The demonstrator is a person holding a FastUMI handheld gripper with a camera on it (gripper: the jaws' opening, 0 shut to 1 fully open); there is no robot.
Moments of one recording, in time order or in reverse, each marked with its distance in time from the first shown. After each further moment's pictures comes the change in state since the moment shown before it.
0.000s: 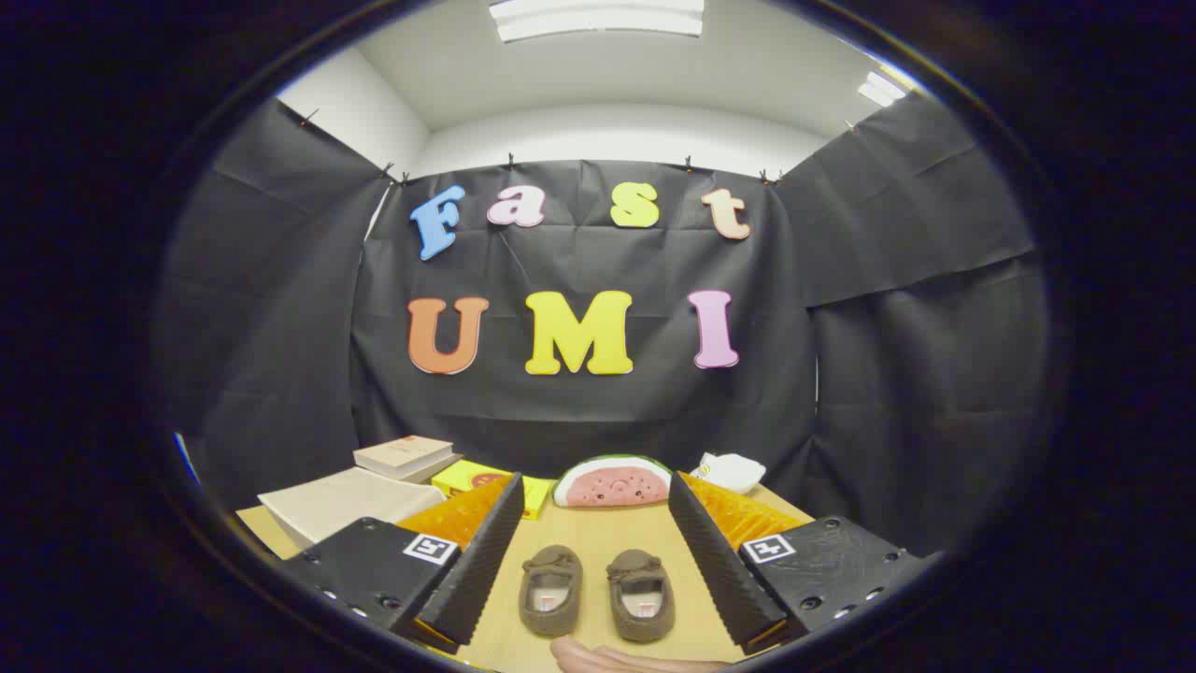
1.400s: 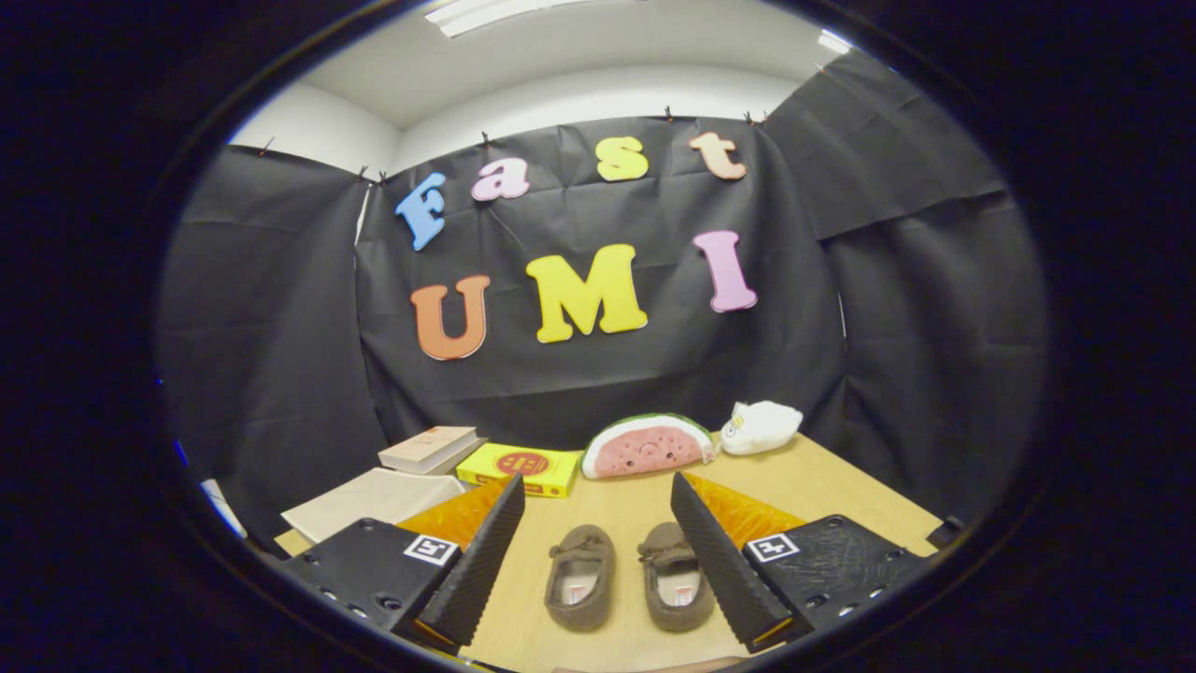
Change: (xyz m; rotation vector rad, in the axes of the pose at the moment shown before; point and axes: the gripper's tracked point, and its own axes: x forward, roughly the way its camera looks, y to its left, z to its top) arm 0.041 0.007 -0.047 0.173 0.192 0.113
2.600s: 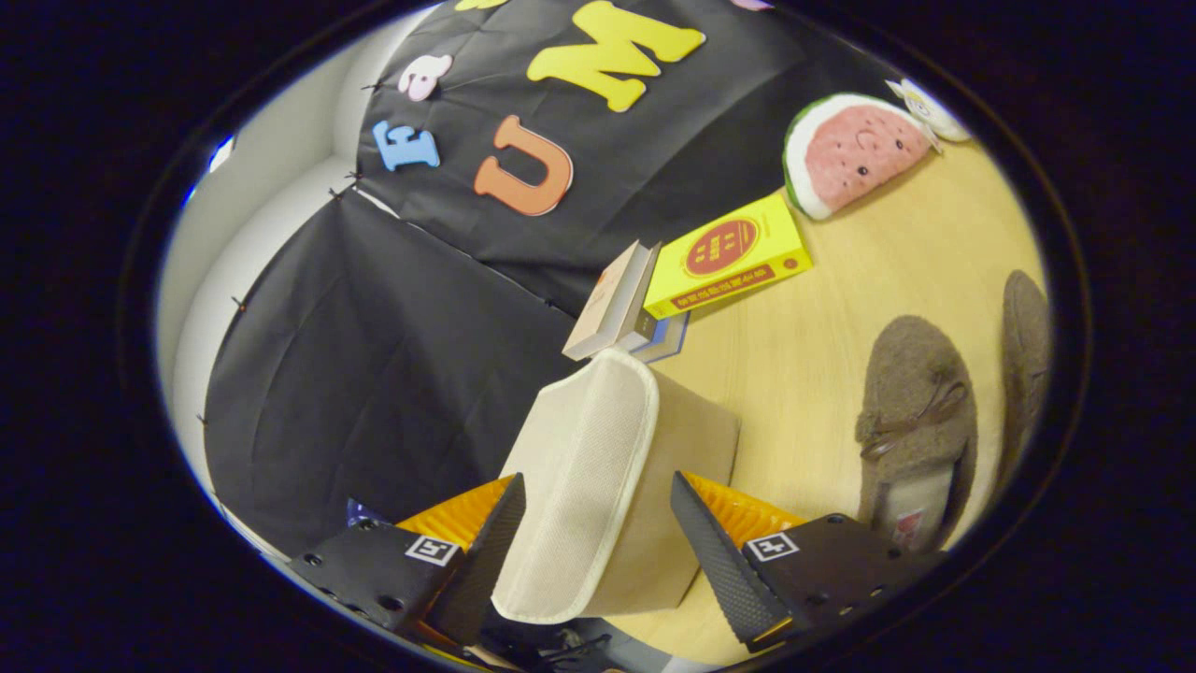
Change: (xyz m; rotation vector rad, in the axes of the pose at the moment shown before) arm 0.118 0.181 -0.123 0.612 0.729 0.701
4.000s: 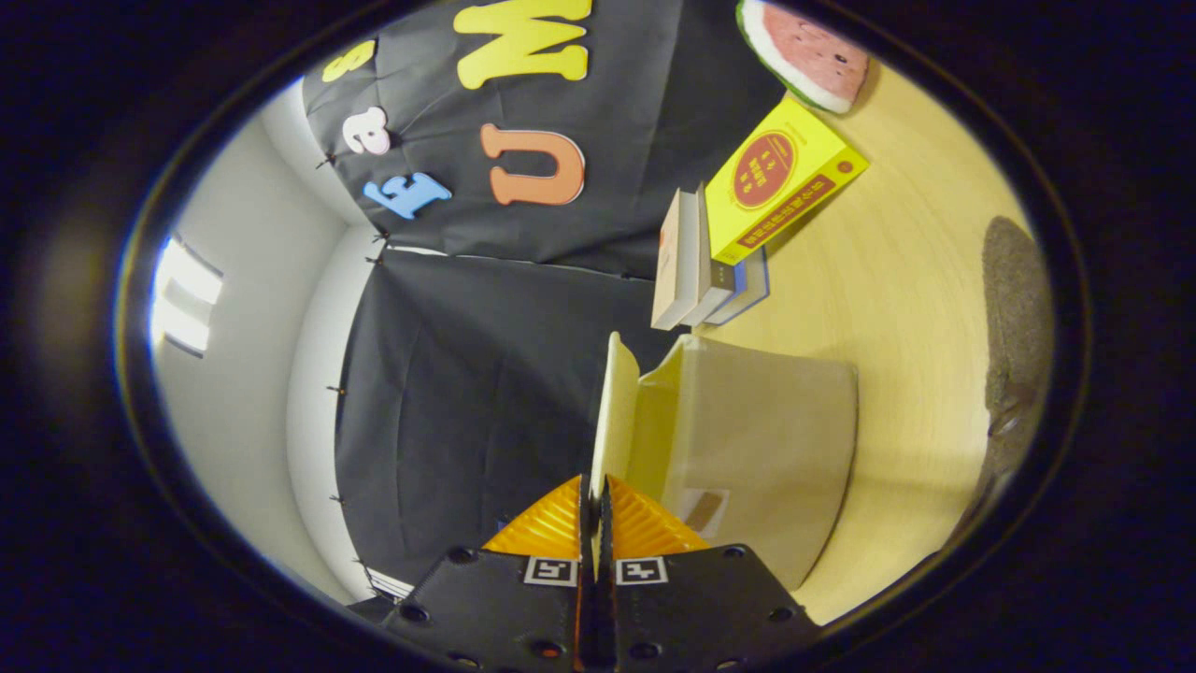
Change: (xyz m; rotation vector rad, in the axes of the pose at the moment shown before) arm 0.002 0.060 0.027 0.240 0.125 0.322
